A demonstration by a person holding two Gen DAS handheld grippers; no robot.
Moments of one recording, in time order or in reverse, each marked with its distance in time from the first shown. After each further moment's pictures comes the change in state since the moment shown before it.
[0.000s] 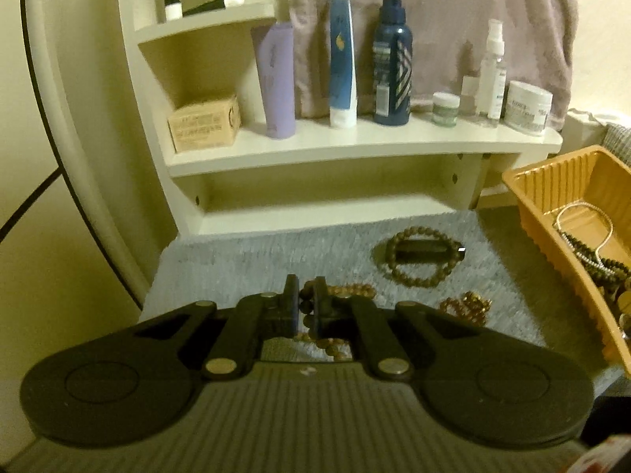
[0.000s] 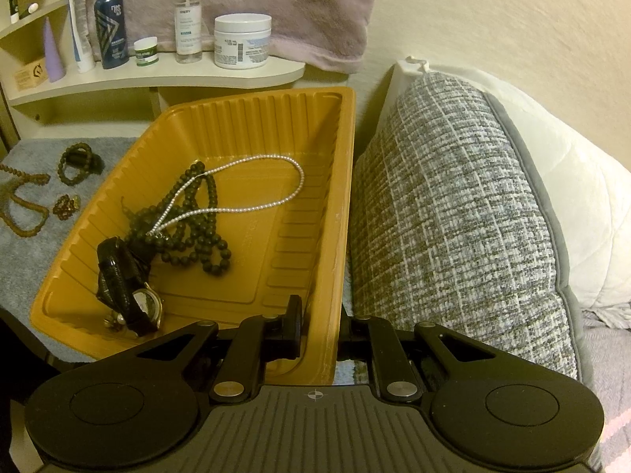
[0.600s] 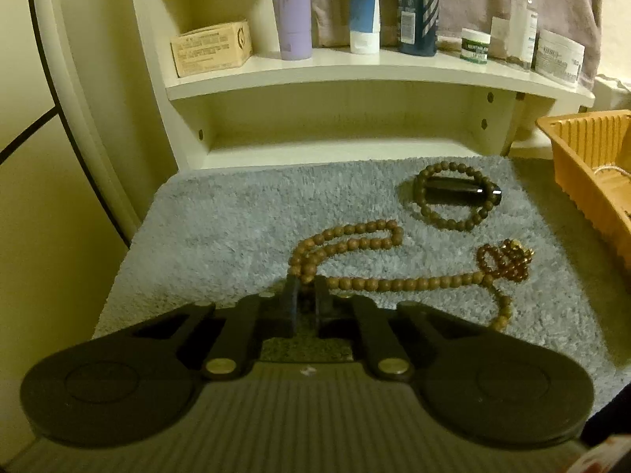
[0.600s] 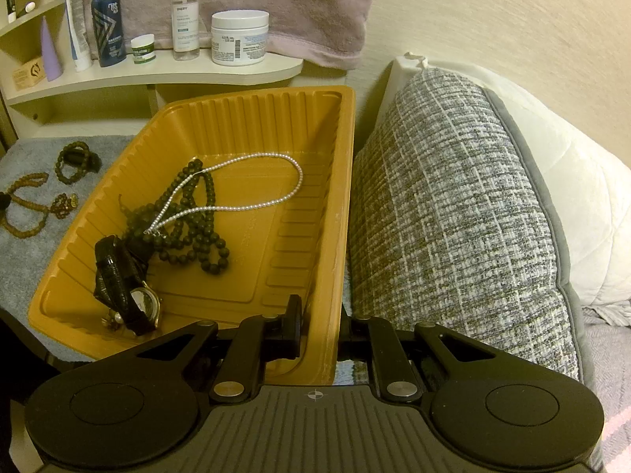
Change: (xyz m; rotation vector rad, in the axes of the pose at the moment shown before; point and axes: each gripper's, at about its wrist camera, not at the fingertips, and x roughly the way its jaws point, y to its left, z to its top) left arm 0.036 0.002 -0.040 -0.032 0.097 0.045; right arm 0.002 -0.001 -0.001 0.005 0.005 -0.002
